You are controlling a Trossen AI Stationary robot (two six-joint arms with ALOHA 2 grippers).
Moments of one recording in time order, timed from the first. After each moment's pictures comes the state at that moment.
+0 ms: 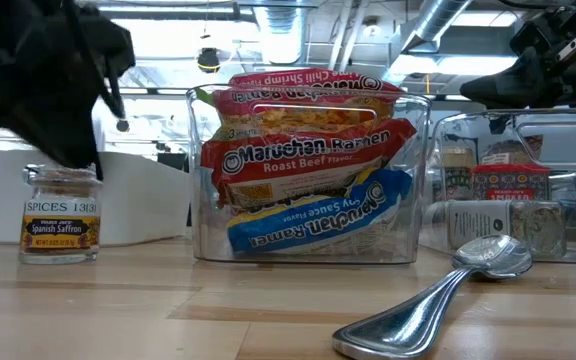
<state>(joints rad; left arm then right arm) -0.63 1.58 0.91 -0.71 -0.55 -1.49 -0.03 0.24 0.08 0.10 0.03 0.16</state>
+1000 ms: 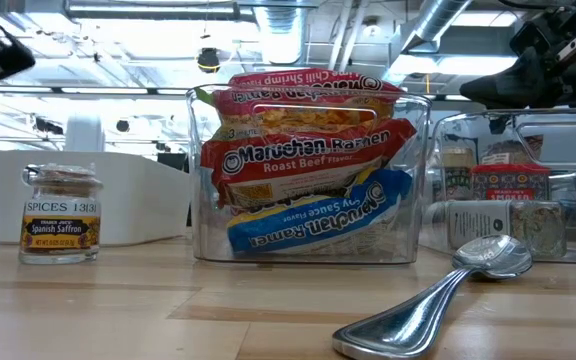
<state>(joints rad) -0.88 1.39 0.81 -0.46 -0.41 -0.87 -0.03 0.24 0.08 0.10 0.03 0.16</state>
